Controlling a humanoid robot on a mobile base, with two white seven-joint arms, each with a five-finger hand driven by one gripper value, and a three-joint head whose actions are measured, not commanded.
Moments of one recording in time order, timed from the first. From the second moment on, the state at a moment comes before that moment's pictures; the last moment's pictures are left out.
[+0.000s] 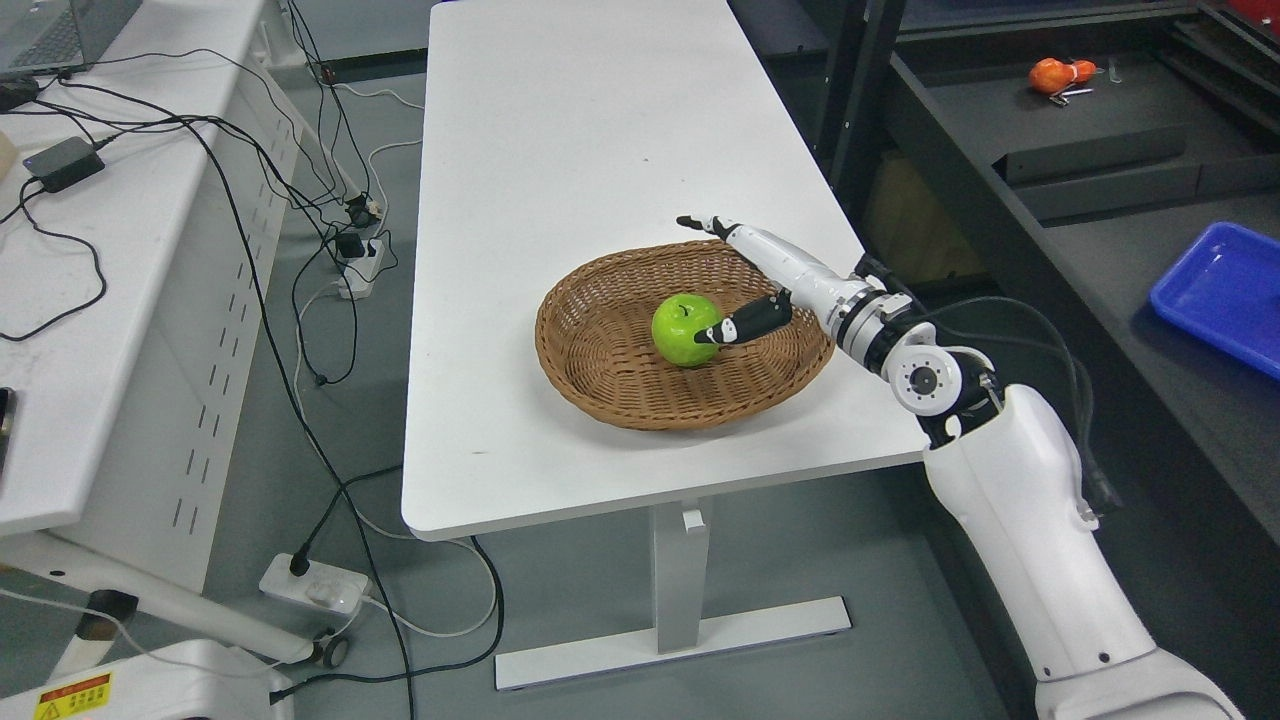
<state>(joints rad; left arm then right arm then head) 0.04 0.00 -0.06 -0.05 0.05 -0.03 -0.14 -0.60 -0.22 0.24 -1.29 0.54 -0.12 0.42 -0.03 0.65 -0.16</state>
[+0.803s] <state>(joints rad) 0.04 0.00 -0.06 -0.05 0.05 -0.03 -0.14 -0.55 -0.18 0.33 -1.24 0.53 -0.19 0.41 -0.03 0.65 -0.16</state>
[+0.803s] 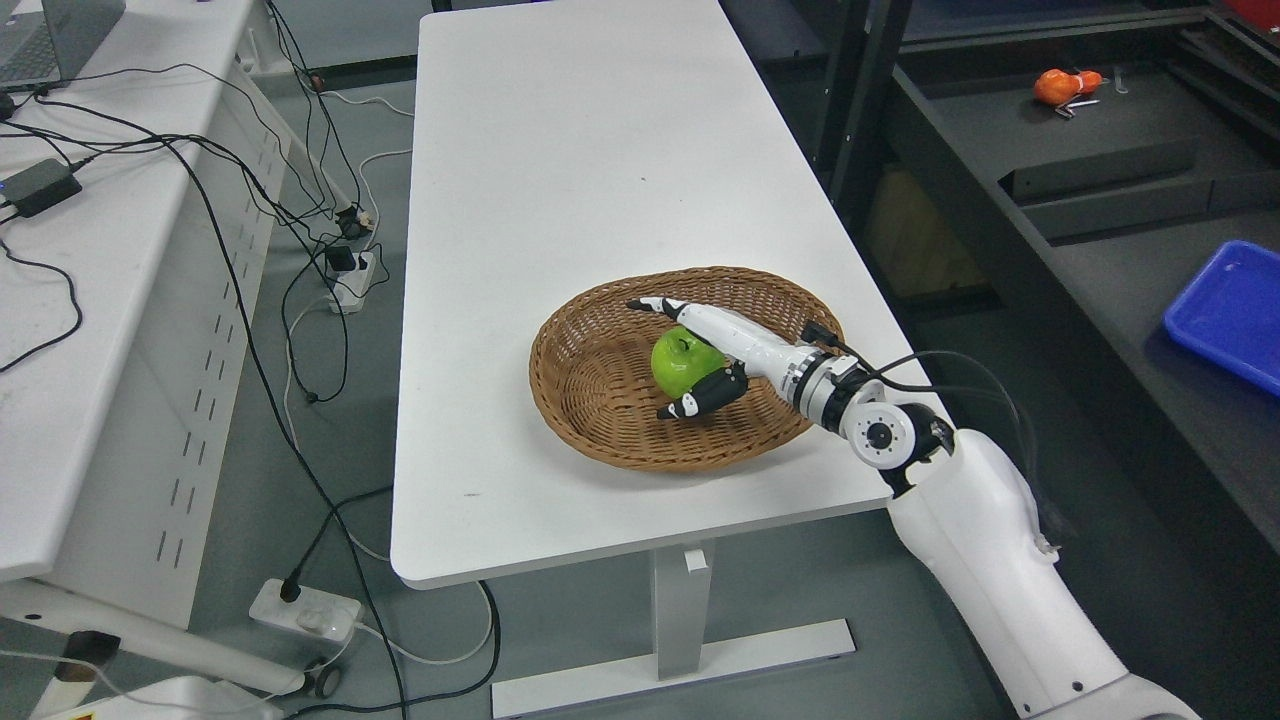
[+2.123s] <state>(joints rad) 0.04 0.00 -0.06 -0.05 0.05 -0.03 -0.14 -0.55 -0.19 0.34 -1.20 0.67 -0.23 0.32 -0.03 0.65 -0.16</state>
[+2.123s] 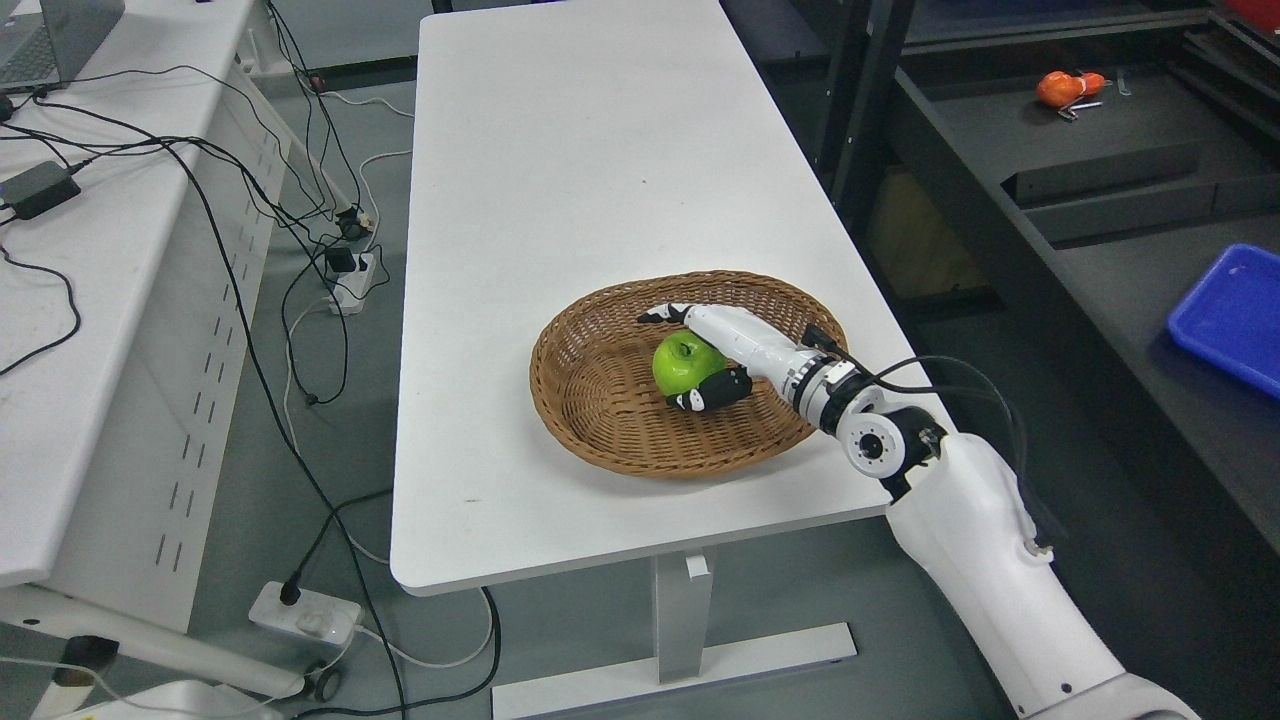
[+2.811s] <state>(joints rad) 0.04 0.00 -0.06 -0.05 0.05 -0.03 -0.14 -0.53 -0.22 0.33 -1.19 0.69 -0.22 0.31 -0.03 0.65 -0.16</state>
